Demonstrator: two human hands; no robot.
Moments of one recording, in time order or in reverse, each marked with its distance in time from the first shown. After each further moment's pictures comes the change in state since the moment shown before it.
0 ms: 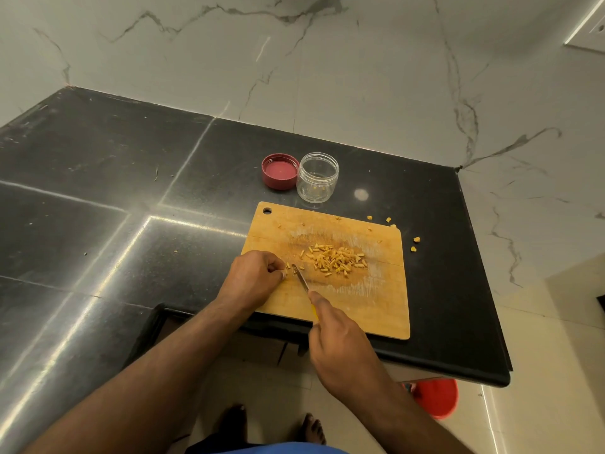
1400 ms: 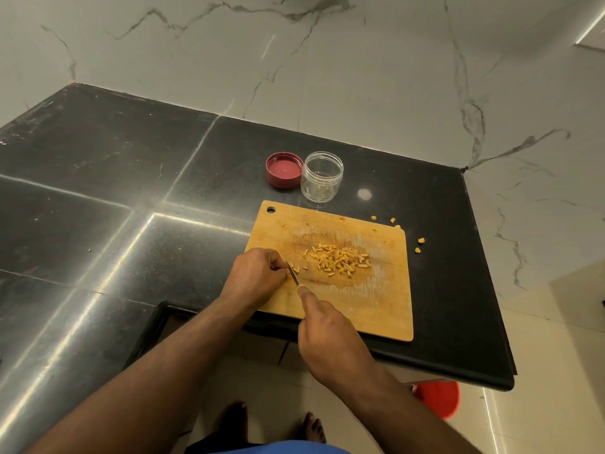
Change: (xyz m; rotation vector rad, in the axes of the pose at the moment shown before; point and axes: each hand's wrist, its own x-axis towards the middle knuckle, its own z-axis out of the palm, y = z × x) left_hand 0.005 -0.002 0.001 0.028 0.011 0.002; right_hand 0.018 -0.015 0.005 -0.103 -0.075 0.010
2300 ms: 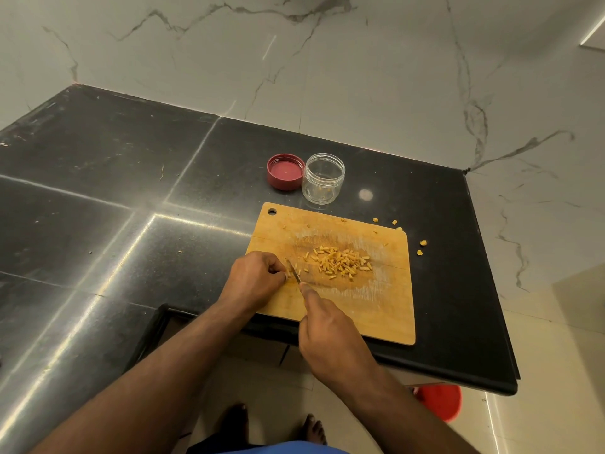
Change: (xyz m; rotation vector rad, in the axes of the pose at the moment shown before) left_hand -0.001 -0.002 -0.002 -0.013 -0.004 -0.004; right_hand 0.006 -0.002 -0.001 -0.017 0.051 -0.019
